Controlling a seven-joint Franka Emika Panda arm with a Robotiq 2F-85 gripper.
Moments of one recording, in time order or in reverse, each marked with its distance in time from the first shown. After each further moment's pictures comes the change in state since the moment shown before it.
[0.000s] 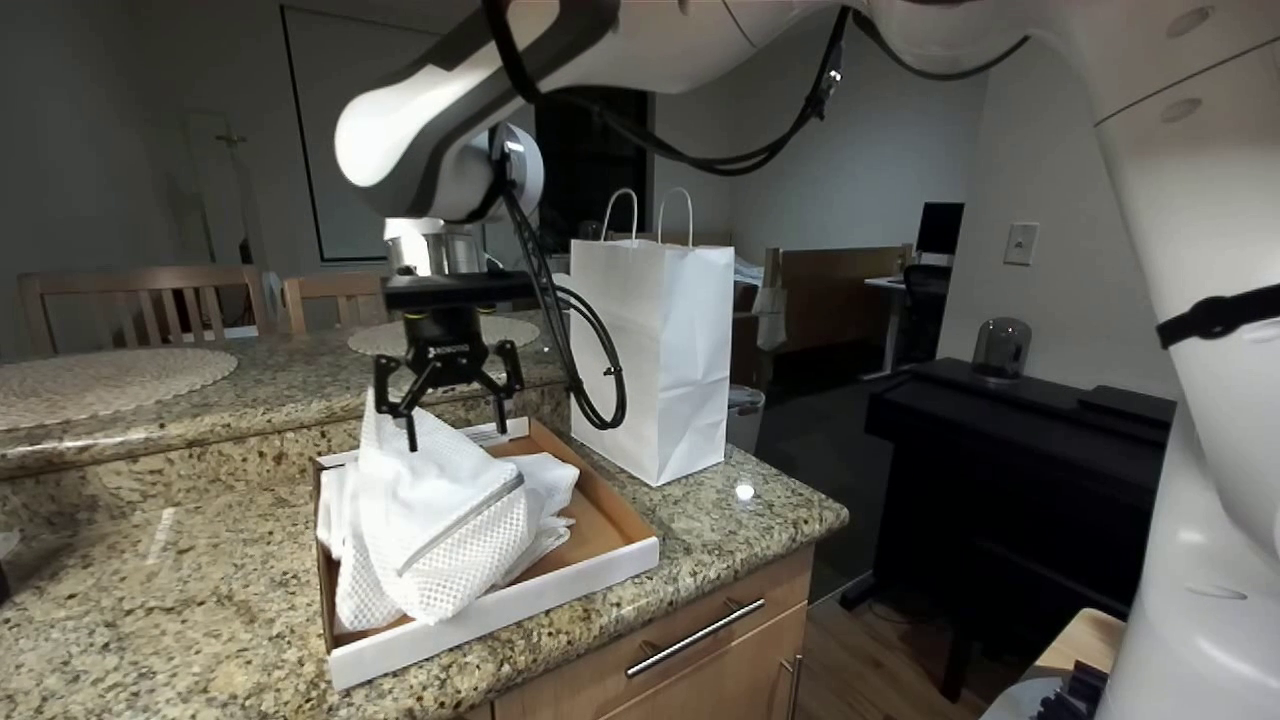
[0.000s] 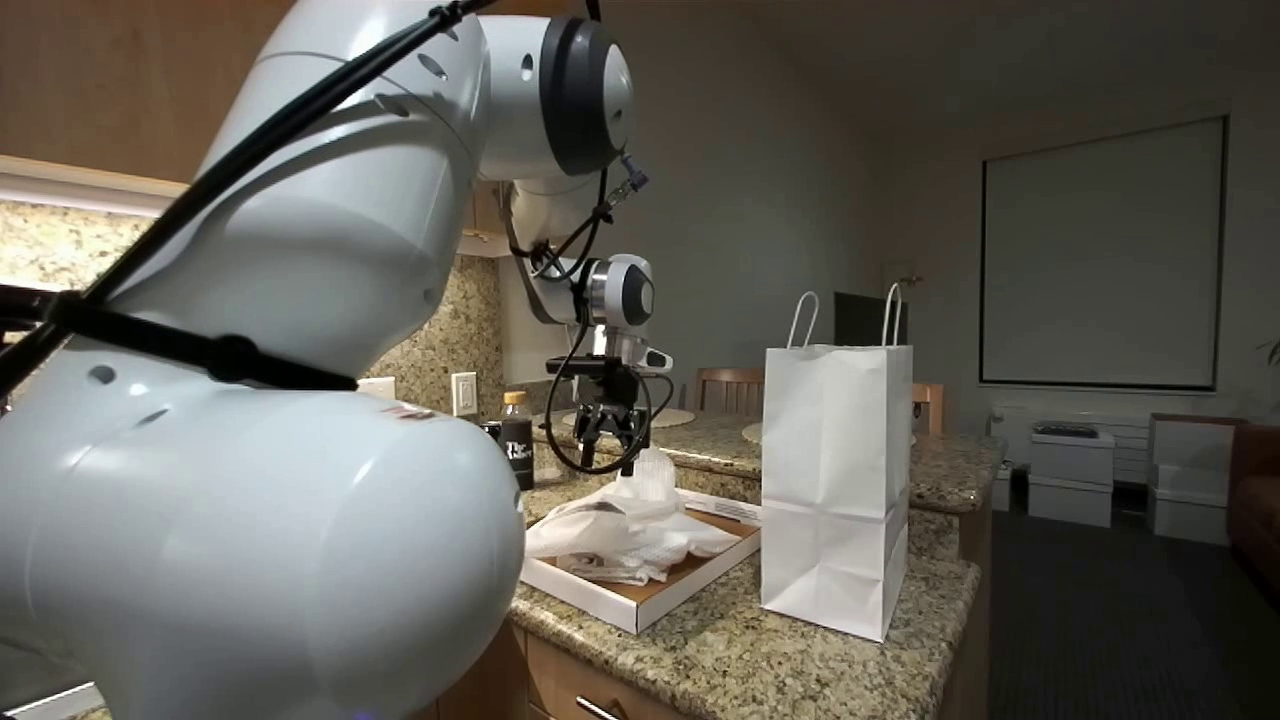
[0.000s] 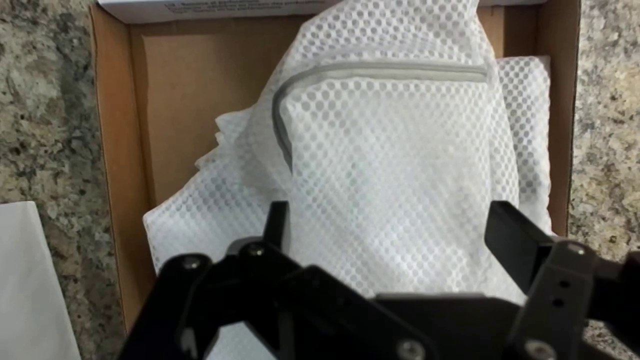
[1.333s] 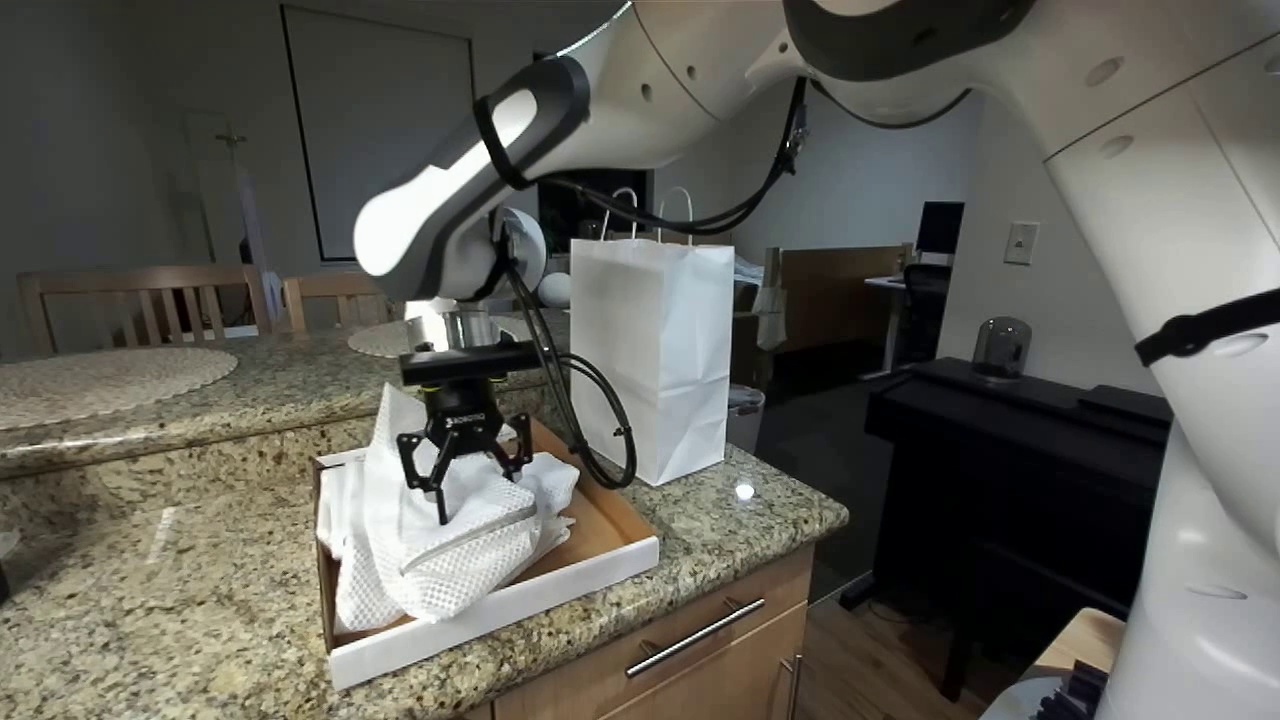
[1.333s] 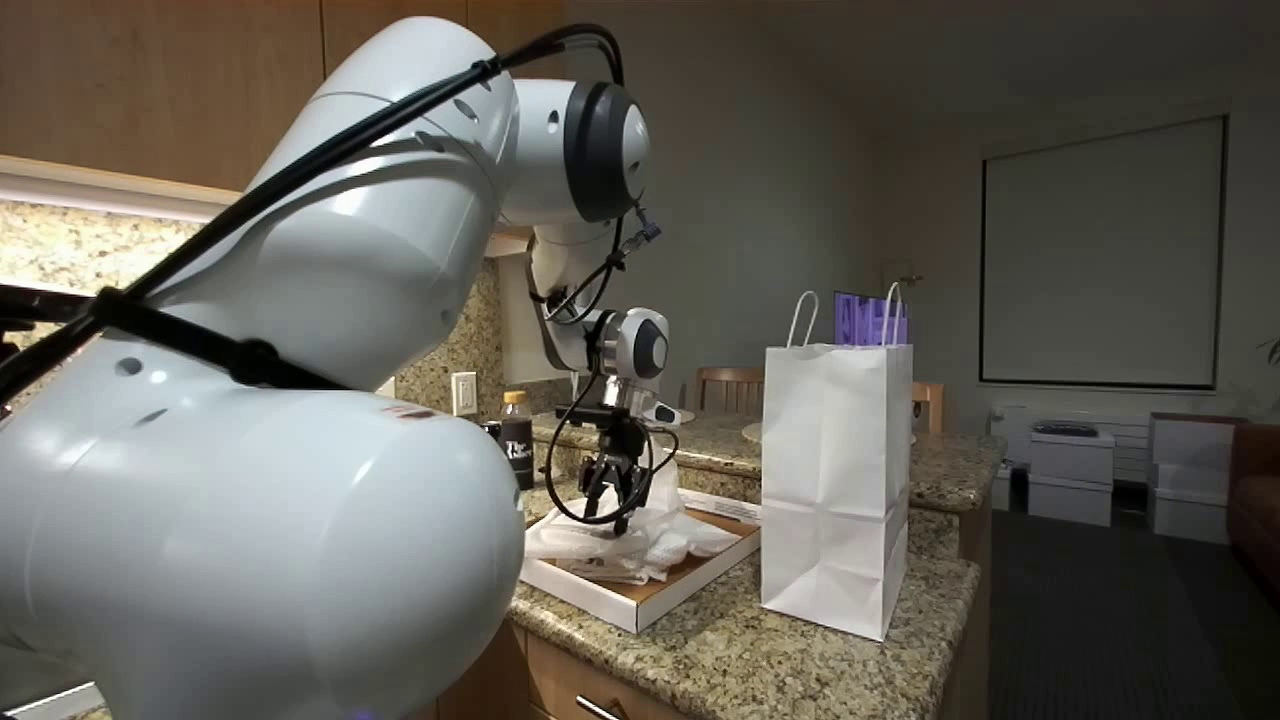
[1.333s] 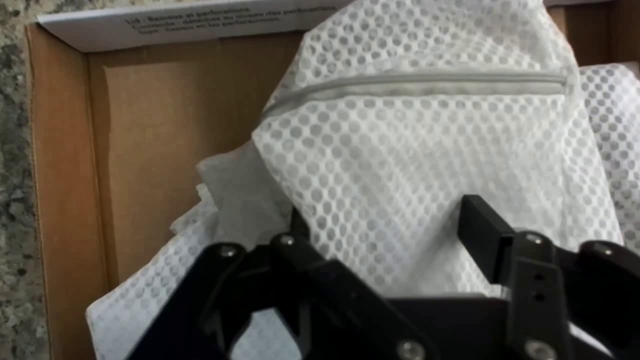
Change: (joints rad) arm 0.003 0.134 -0.032 0.005 0.066 0.010 -0.018
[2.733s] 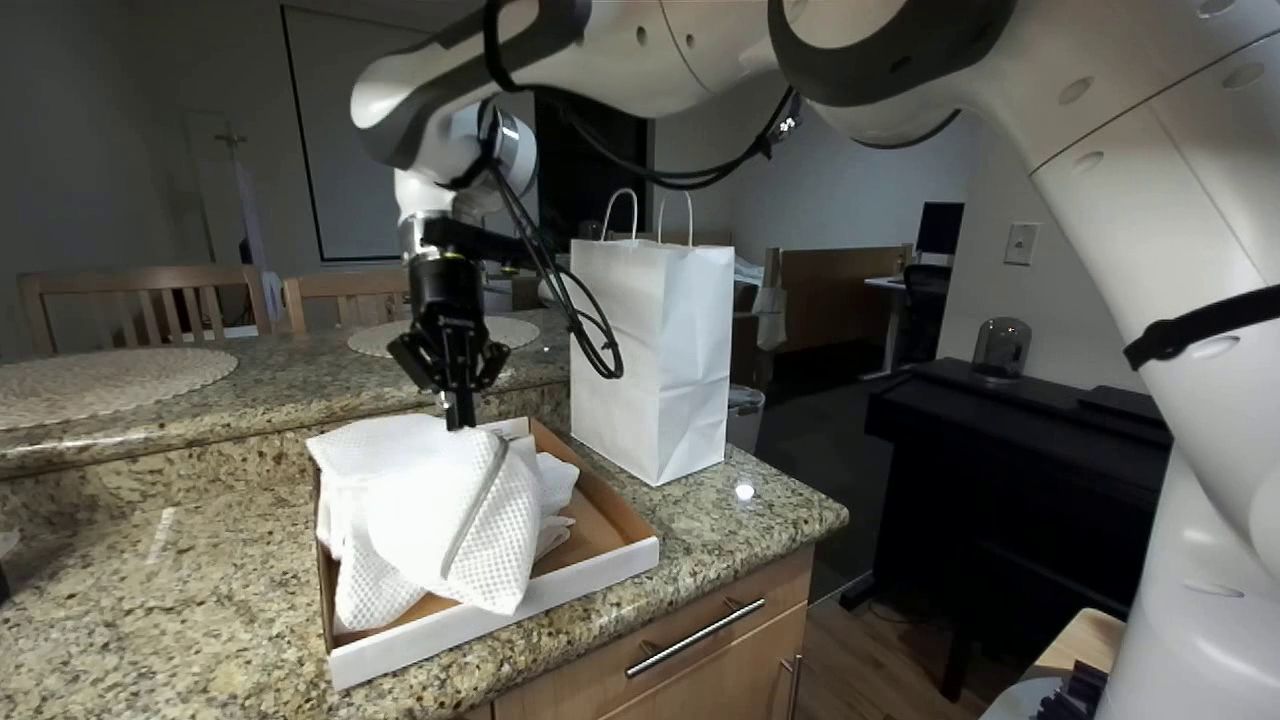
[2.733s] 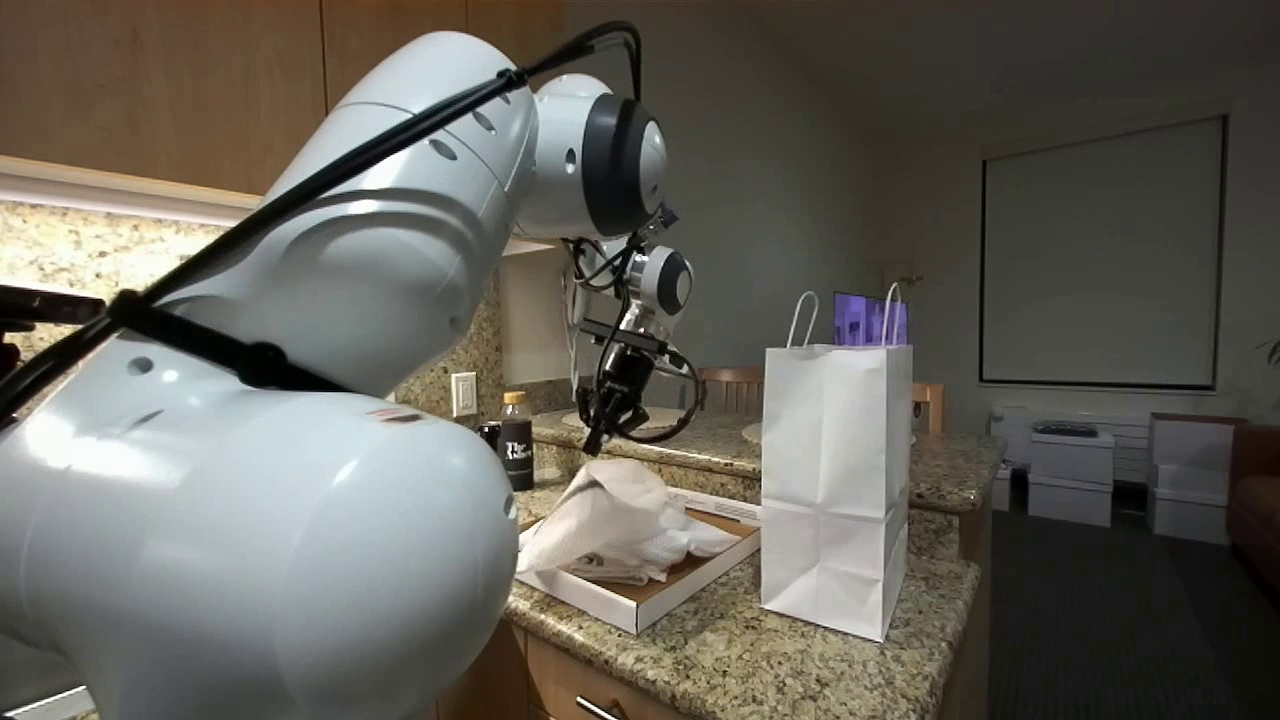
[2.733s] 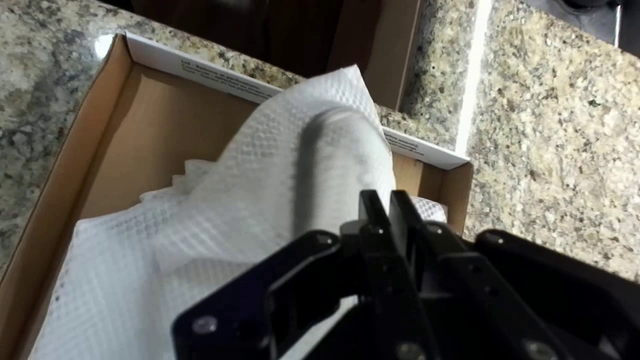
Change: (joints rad) arm -0.060 0.039 0.031 0.346 0.141 -0.478 -0.431
